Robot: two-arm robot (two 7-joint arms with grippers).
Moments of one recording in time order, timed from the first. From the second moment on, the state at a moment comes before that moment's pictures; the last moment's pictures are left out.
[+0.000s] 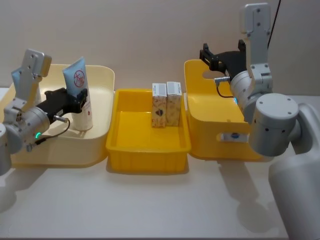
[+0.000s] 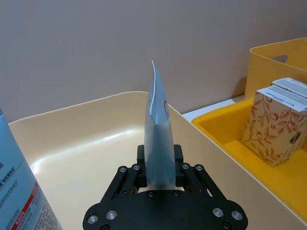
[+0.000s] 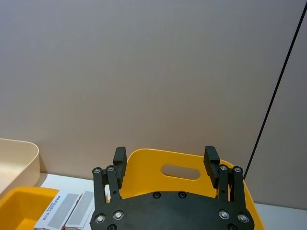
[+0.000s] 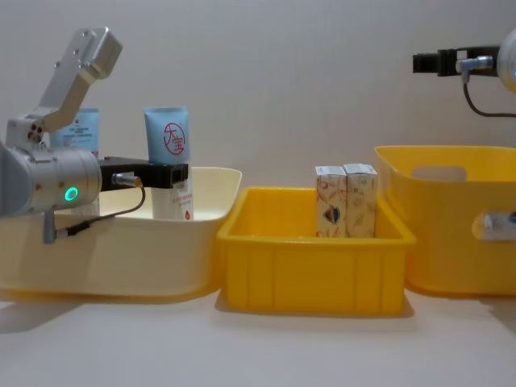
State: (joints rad) left arm -0.74 0.20 0.35 -0.90 -0.30 0.07 -0.36; right arm 0.54 0.04 -0.16 -1.42 -0.01 0.35 -0.08
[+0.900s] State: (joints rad) left arm -0.80 0.20 0.35 -0.90 -0.30 0.06 -0.44; right arm 0.54 0.04 -0.16 -1.42 -0.01 0.35 -0.08
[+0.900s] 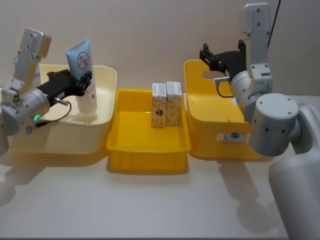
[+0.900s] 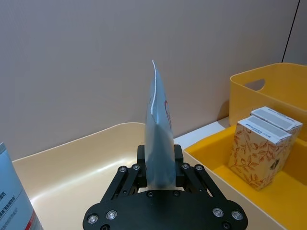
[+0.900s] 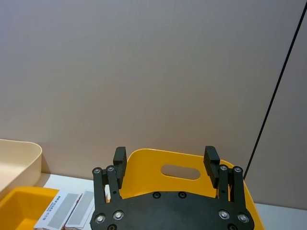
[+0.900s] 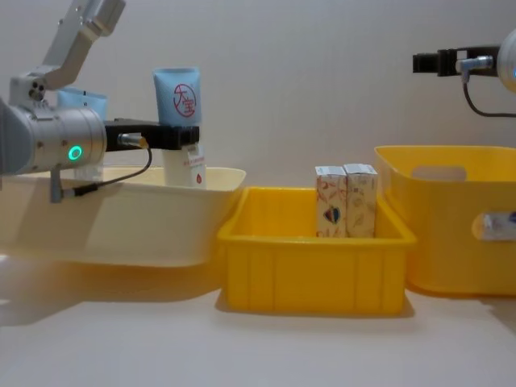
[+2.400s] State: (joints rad) left arm -0.70 0.27 0.34 -1.17 -0.39 0.33 -0.42; right arm 0.54 0.04 -0.16 -1.42 -0.01 0.35 -0.08
